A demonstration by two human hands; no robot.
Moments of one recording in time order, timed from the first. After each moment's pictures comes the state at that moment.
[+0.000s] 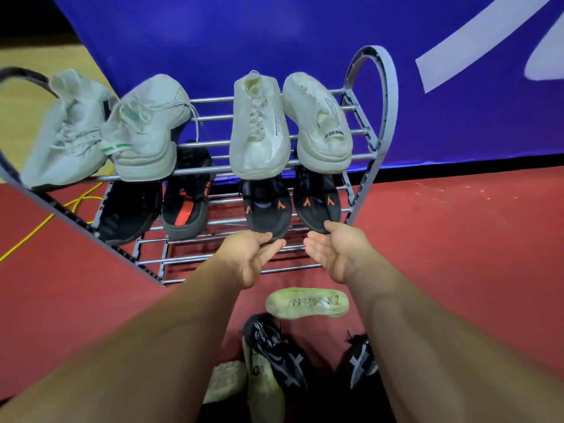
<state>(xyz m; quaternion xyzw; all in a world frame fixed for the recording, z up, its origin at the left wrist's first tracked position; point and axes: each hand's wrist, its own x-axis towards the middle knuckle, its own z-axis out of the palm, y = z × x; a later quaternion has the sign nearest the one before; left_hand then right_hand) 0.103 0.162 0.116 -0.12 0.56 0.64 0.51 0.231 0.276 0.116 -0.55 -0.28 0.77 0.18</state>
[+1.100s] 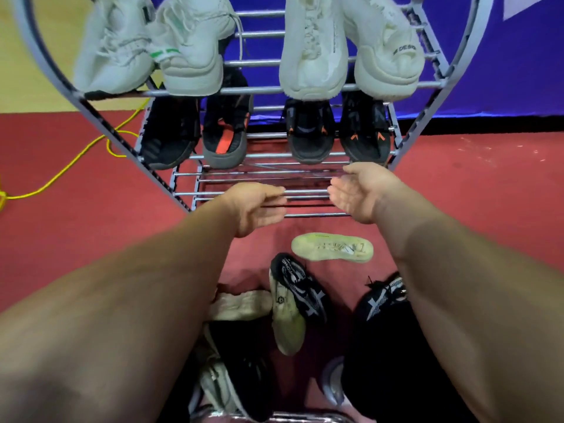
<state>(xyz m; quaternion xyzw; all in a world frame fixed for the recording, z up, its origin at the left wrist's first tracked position) 0.072 0.087 0.103 -0.04 0.67 0.50 0.55 0.213 0.250 0.122 -0.57 -0.33 0.75 0.07</state>
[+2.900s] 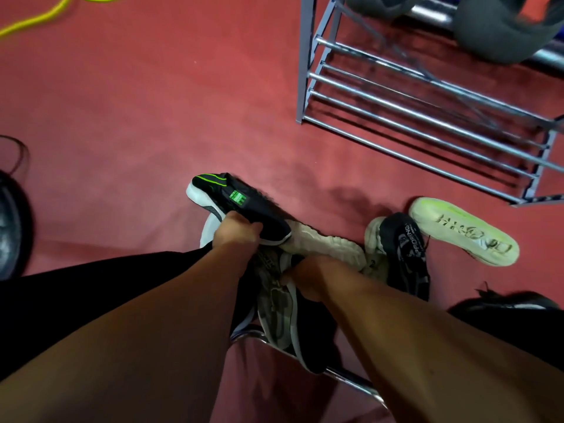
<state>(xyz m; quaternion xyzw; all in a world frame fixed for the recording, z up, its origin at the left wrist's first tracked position) 0.044 -0.202 -0.113 -0.25 0.86 0.29 0.34 0.134 -0.064 -0.120 -0.24 -0.70 0.30 -0.60</state>
